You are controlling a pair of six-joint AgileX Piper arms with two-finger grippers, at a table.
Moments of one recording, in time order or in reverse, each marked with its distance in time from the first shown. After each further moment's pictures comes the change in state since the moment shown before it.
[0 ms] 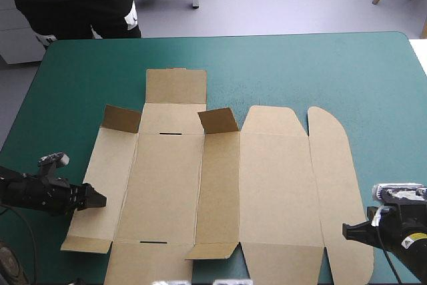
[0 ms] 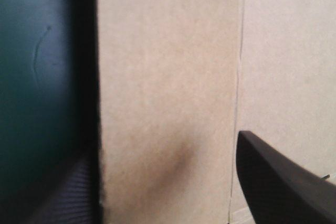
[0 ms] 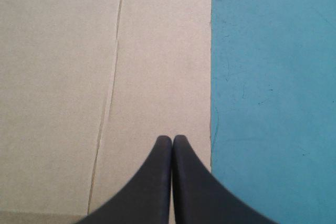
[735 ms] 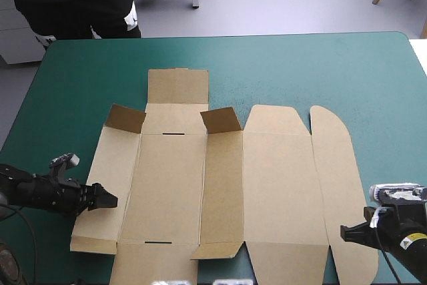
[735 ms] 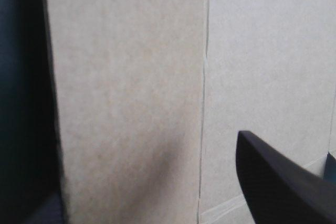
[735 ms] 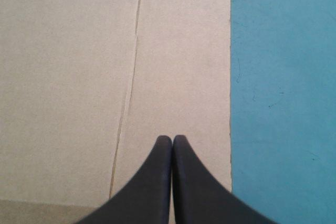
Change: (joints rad) left arm -0.061 -0.001 0.035 -0.067 0.028 -0.039; right arm 0.033 0.000 0.000 0.006 0.000 -0.001
